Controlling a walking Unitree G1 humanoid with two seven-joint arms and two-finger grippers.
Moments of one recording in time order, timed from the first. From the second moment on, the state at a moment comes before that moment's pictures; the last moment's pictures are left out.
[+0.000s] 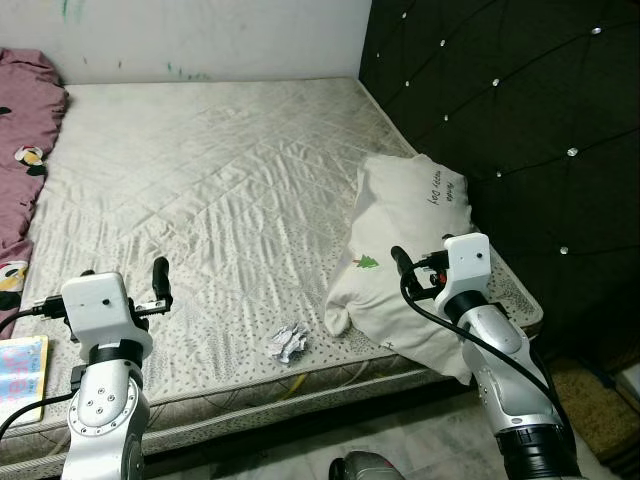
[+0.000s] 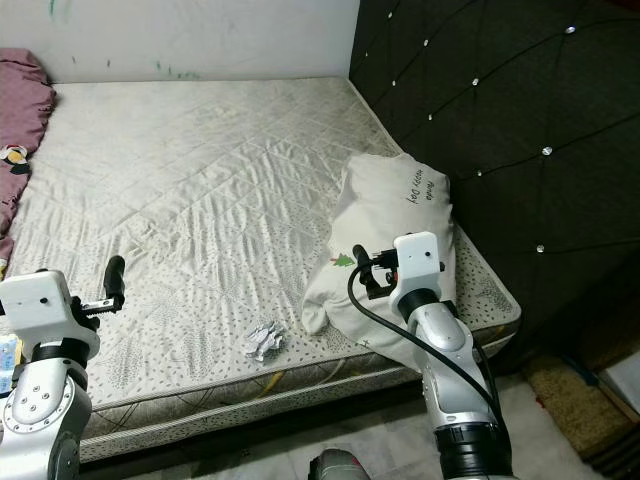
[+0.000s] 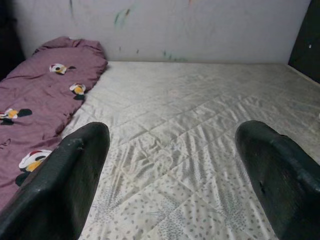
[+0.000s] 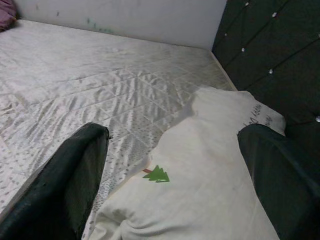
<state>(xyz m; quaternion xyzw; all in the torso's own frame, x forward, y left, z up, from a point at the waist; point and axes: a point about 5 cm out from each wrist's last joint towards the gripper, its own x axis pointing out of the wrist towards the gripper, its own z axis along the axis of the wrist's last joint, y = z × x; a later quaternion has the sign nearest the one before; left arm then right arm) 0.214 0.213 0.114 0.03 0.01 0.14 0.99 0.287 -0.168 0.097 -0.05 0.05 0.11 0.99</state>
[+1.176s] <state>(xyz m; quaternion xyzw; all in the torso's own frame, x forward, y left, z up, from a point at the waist) 0.189 0.225 0.097 0.05 0.06 0.19 0.98 0.294 -0.148 0.102 -0.05 0.05 0.17 0.98</state>
